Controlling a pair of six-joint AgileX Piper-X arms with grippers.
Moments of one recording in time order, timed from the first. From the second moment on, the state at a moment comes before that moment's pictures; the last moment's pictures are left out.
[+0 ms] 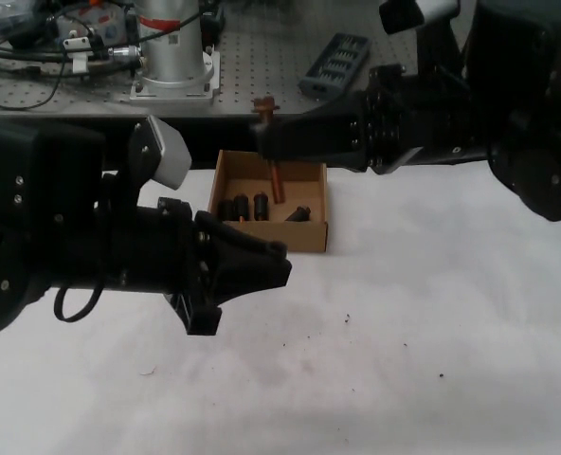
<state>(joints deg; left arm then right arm) -21.8 83.9 -44.7 -2.0 54.8 10.8 31.1 96.5 -61.7 -24.5 -74.0 28.8</state>
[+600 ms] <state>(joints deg) -21.8 81.6 -44.7 -4.5 61.5 4.7 31.1 96.5 -61.7 -17.2 -74.0 24.3</state>
